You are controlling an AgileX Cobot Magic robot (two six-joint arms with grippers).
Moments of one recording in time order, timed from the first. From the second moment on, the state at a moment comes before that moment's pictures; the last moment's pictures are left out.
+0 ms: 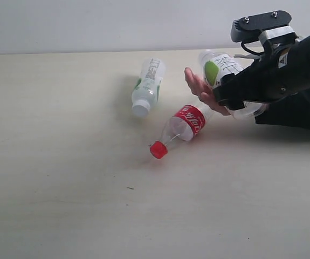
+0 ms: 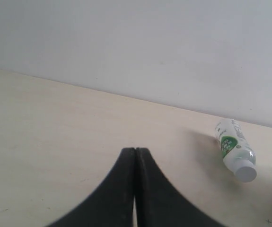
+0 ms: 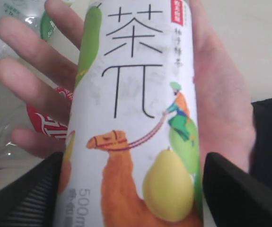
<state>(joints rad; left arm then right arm) 0.04 0.00 0.00 0.05 0.19 -0.29 0.37 1.53 -0.85 -0.05 0.33 0.10</state>
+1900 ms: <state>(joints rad) 0.04 0.00 0.00 0.05 0.19 -0.29 0.37 0.25 0.00 0.04 0.01 0.27</state>
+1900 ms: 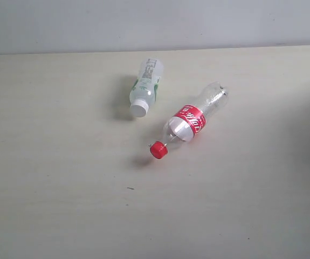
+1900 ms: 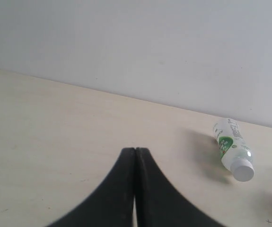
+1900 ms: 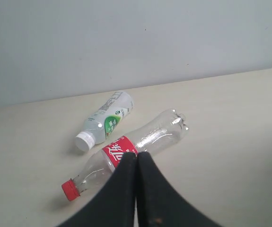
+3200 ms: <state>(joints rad) 0.04 0.00 0.00 0.05 0.00 -0.42 0.37 0.25 0.00 0.05 0.02 0.27</state>
